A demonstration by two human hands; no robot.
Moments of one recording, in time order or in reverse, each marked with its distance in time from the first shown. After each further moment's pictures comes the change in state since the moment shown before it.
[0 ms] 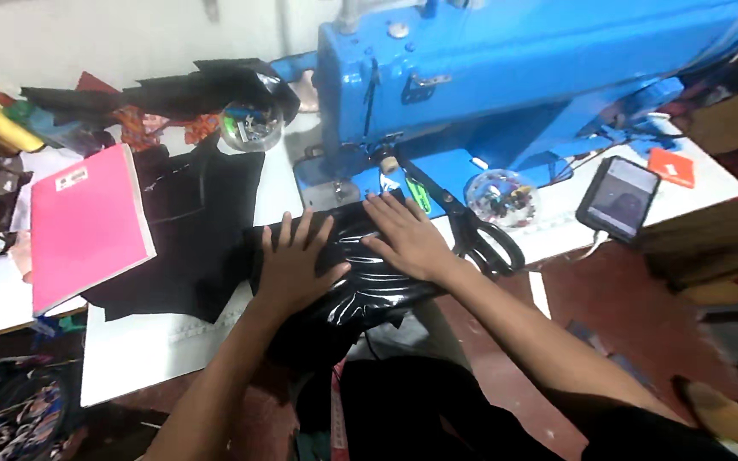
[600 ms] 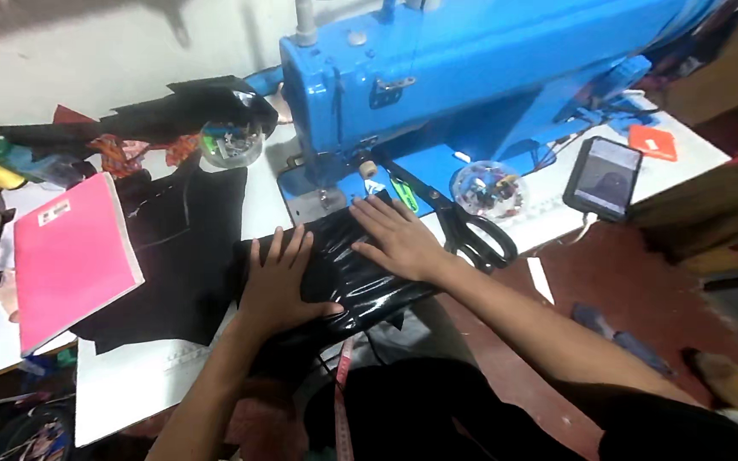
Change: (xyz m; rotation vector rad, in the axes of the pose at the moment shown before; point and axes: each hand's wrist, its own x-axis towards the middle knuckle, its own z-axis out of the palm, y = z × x) left_hand -0.010 -0.017 -0.008 0.042 -0.083 0.140; right_hand -0.001 0.001 0.002 -0.005 0.015 -0.008
